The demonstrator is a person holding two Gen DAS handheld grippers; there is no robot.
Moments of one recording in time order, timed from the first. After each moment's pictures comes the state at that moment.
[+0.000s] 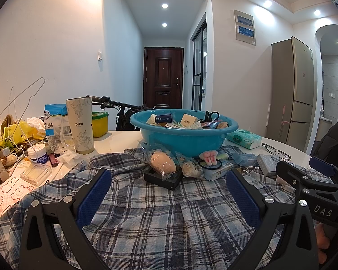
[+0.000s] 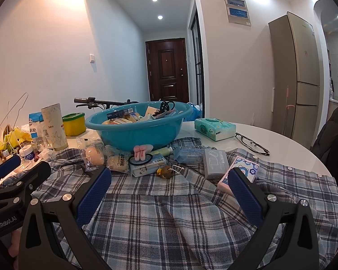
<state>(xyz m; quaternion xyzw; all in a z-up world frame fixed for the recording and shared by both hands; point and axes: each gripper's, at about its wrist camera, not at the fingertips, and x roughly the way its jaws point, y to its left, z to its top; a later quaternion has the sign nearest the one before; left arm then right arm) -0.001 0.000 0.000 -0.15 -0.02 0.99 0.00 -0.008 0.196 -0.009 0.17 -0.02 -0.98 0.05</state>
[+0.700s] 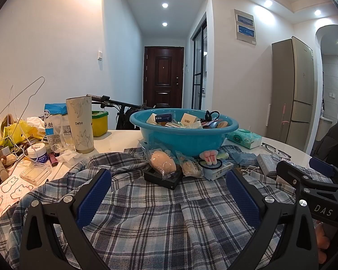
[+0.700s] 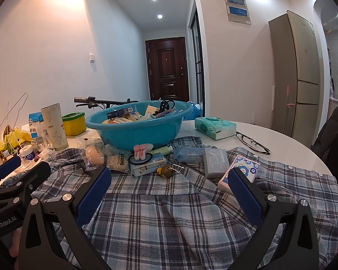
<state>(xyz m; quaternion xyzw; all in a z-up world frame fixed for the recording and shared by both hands) -0.001 0.000 0.000 -0.15 -0.02 0.99 0.00 -0.010 0.195 -0.010 0.18 -0.02 -0.98 0.05</state>
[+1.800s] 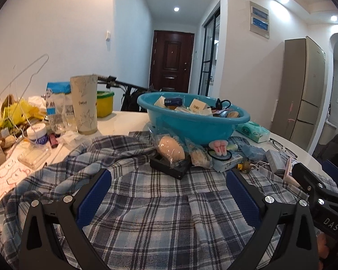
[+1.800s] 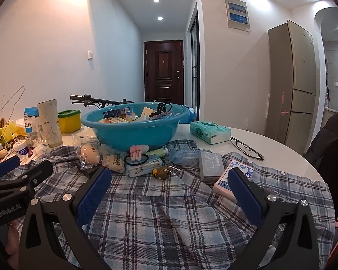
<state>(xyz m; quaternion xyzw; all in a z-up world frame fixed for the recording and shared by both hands) -0.024 -0.020 -0.015 -0.22 -0.06 0.97 -0.01 -0.008 0.188 -0.011 0.17 0.01 -0.99 0.03</state>
